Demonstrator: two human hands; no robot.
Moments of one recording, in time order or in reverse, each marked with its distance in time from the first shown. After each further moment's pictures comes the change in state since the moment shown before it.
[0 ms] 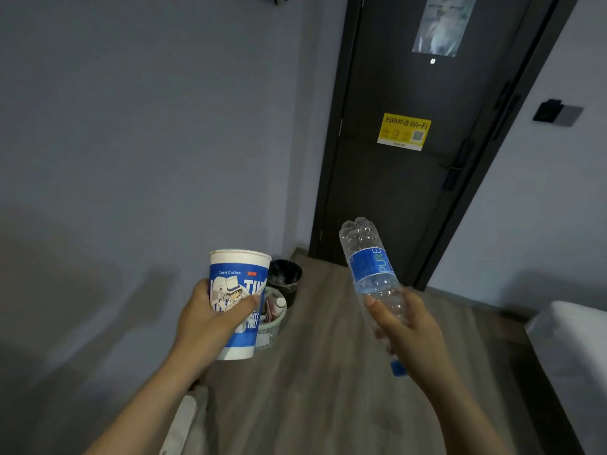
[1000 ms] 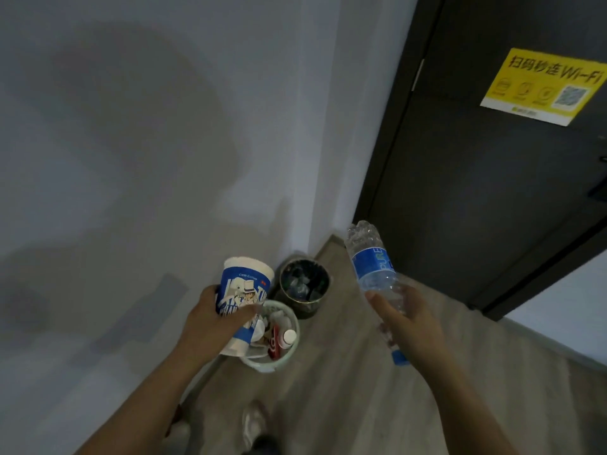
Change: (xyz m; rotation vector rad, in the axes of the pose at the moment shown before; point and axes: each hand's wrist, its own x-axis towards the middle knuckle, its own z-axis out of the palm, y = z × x) left_hand 0.424 -0.055 0.183 0.222 0.058 -0.296; right_hand 0.516 0.103 0.108 -0.109 -0.285 0.169
